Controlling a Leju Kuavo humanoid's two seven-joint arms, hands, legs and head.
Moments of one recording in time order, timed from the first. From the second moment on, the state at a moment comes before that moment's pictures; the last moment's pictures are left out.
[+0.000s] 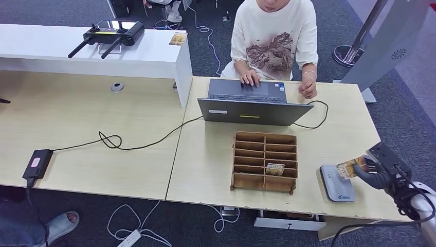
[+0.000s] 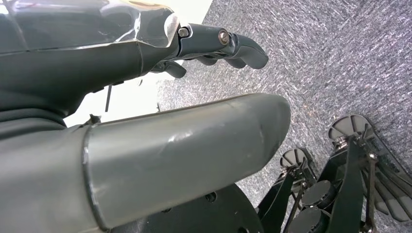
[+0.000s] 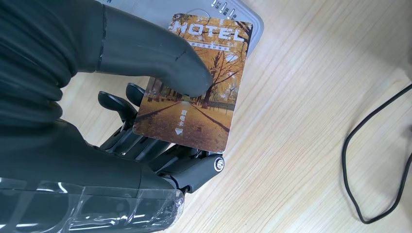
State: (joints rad) left arm -0.02 -0.23 0.94 -0.19 -0.06 0.33 0.16; right arm -0.52 -0.69 0.44 -0.77 -0.20 0.35 -0.11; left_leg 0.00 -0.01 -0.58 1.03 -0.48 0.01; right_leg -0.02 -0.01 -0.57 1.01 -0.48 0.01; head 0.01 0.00
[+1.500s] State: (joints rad) left arm -0.02 -0.23 0.94 -0.19 -0.06 0.35 0.16; right arm -0.50 -0.68 0.47 -0.73 -0.10 0.37 -0.10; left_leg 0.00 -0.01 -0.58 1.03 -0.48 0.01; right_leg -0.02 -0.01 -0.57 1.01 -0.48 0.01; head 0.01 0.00
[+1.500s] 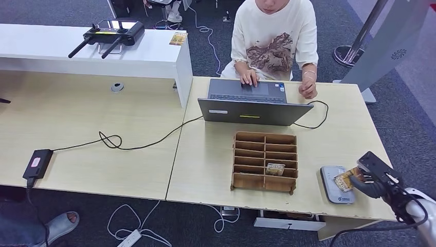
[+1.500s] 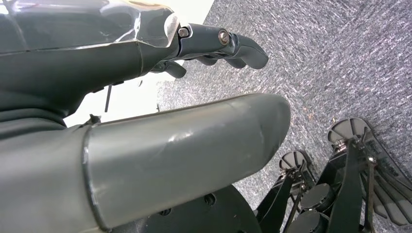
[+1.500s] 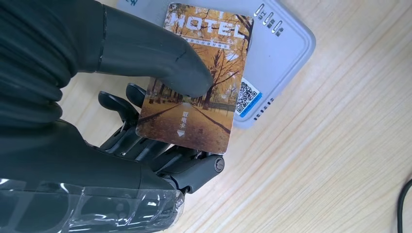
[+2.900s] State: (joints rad) left arm -0.02 -0.23 0.94 -0.19 -0.06 0.37 0.17; right arm -0.49 -0.65 0.47 -0.72 -0.01 0.29 -0.09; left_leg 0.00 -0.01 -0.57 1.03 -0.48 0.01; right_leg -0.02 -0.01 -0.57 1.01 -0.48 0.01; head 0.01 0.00
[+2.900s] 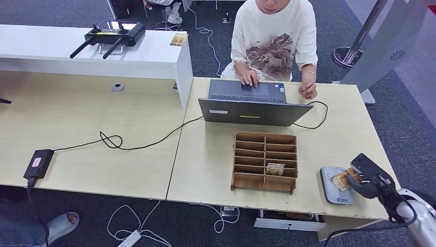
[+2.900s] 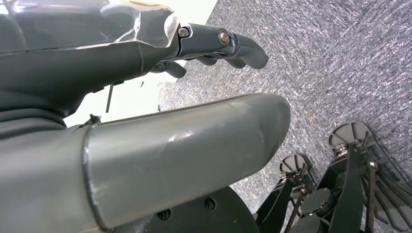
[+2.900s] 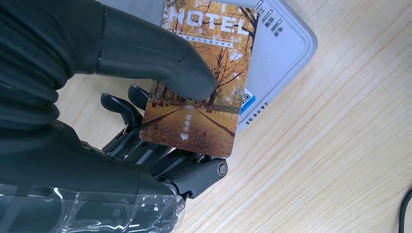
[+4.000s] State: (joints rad) left arm -0.02 -0.23 0.94 -0.19 -0.06 0.37 0.16; right arm -0.36 -0.70 0.28 -0.92 -0.14 0.31 -0.14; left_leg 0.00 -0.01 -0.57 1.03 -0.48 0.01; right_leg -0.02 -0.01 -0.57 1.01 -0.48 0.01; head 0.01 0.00
